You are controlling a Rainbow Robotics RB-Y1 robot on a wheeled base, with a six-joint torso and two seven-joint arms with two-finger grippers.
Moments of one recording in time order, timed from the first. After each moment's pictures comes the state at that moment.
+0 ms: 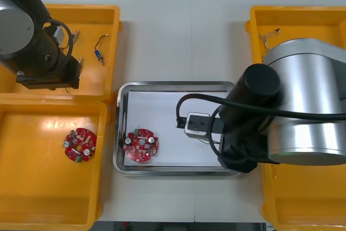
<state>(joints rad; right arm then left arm) -0.86 -0.80 0.85 -2.35 -0.94 1.83 1.45 -0.70 0.92 -0.33 -1.89 0.92 1.80 -0.80</state>
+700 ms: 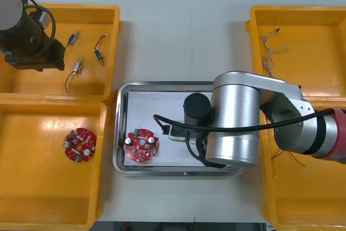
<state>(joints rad) -0.86 -0.64 1.04 -2.08 -0.68 1.76 1.54 -0.78 0.91 -0.32 -1.53 0.86 1.62 -1.06</state>
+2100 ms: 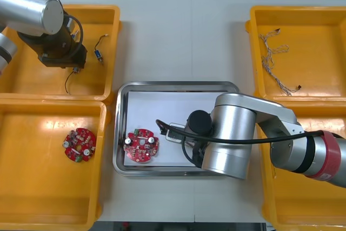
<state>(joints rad) -0.73 -0.60 1.03 -2.01 -0.50 1.61 1.54 -0.93 0.67 -0.35 -1.06 0.67 1.40 -1.26</state>
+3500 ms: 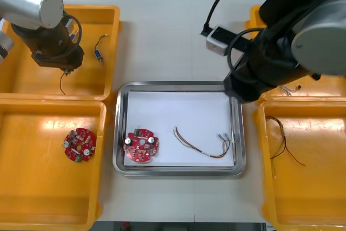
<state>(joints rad) -0.78 -0.64 0.31 -2.14 -0.87 1.92 1.54 -0.93 0.70 -0.35 -1.18 0.67 1.59 -1.26</state>
